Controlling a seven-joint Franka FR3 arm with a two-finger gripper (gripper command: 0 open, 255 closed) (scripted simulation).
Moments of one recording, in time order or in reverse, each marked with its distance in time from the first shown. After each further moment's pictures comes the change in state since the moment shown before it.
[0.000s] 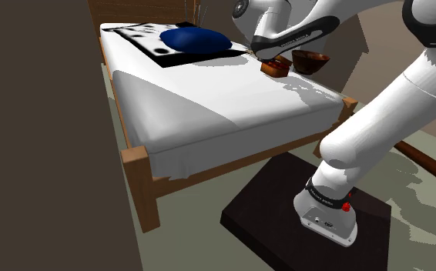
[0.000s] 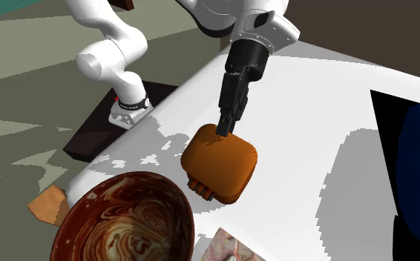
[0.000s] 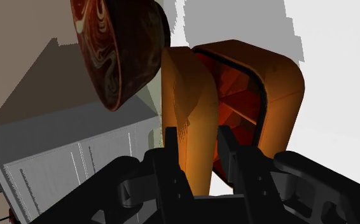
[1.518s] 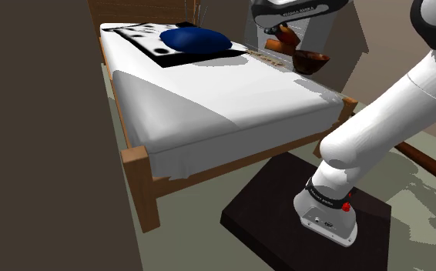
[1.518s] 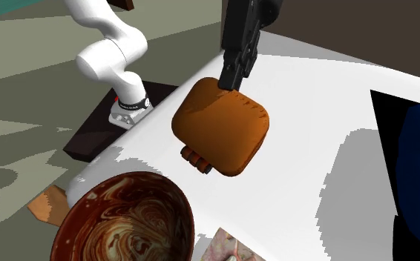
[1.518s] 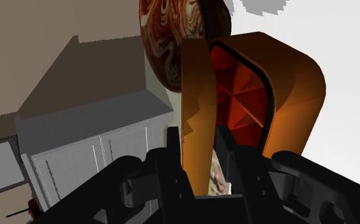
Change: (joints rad) arm 0.005 -0.037 0.002 0.206 0.059 -0.129 -0.213
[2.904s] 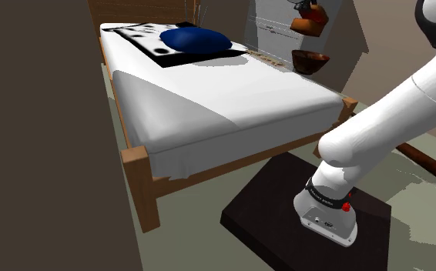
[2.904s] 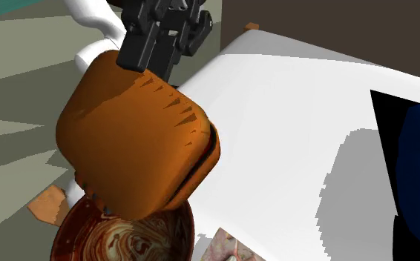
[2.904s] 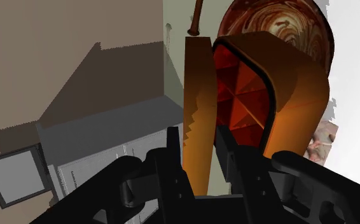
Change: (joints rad) arm -0.073 -0.057 -0.156 0.119 0.001 0.090 -0.270
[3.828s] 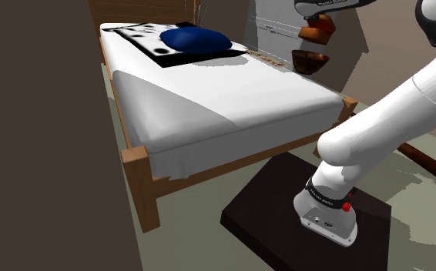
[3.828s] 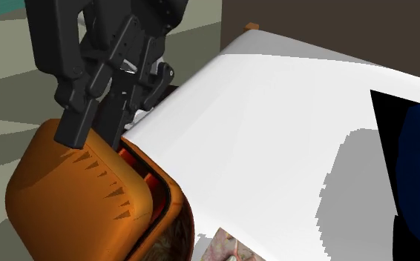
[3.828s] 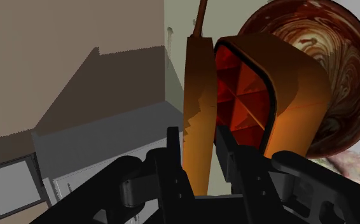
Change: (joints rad) arm -0.046 -0.016 -0.101 -0.096 -0.037 0.162 -0.008
